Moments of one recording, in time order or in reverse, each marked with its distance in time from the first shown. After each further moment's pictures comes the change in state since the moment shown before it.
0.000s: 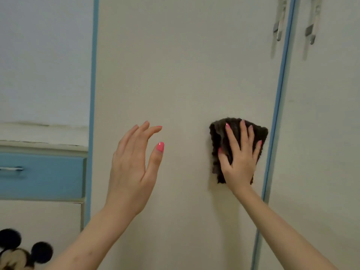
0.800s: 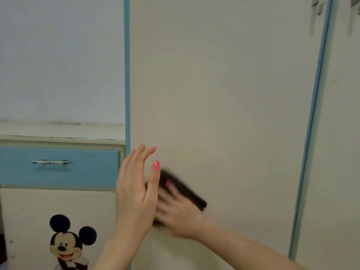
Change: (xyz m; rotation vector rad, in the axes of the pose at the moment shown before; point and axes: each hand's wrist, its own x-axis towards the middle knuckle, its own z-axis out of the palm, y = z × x) left_hand -0.053 -0.043 -0.043 -0.021 0.024 -0.212; right_hand -0.145 -0.142 0.082 -0.082 -0.296 -1.075
